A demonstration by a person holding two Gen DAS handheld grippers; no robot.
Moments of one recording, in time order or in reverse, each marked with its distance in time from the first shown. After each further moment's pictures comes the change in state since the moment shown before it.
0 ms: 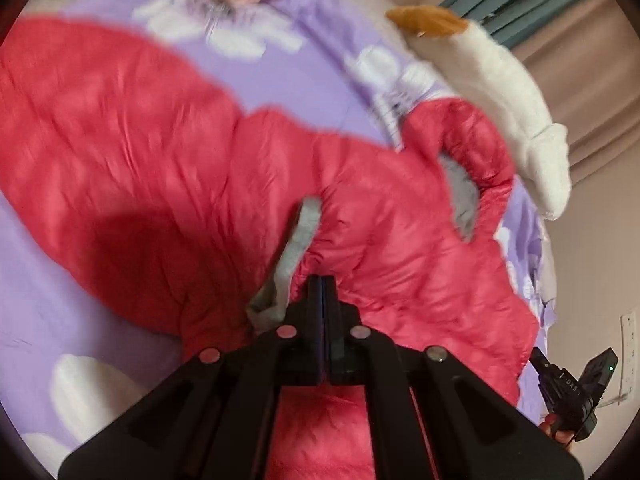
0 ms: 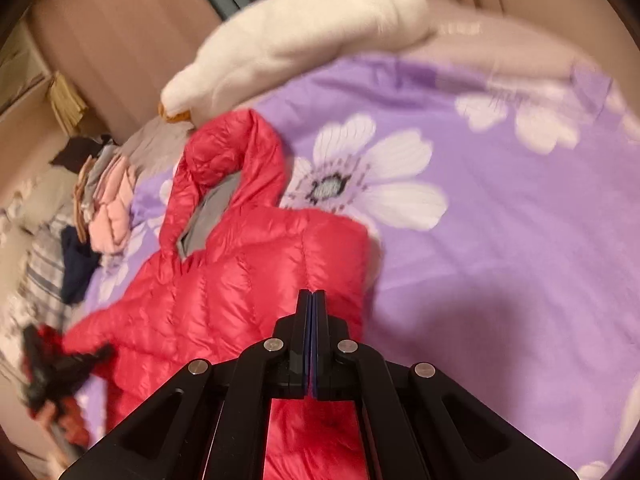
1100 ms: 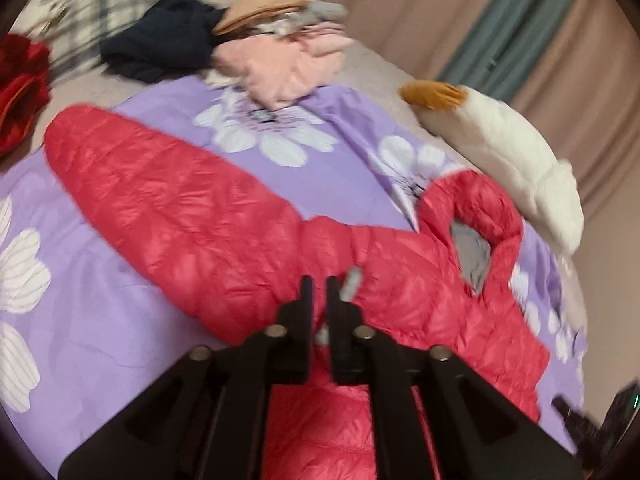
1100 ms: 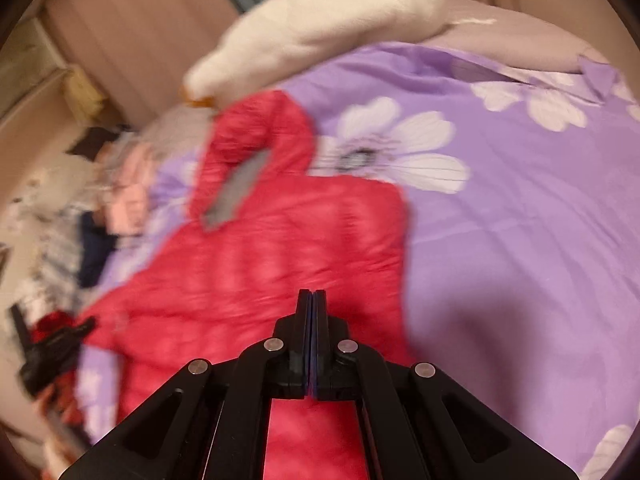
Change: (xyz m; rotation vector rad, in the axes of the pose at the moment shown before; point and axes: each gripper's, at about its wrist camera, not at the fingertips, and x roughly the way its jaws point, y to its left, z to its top) left arm -0.092 0.005 0.012 0.015 -0.271 0.154; right arm -0.039 0.033 -0.036 -0.087 -0.019 0.097
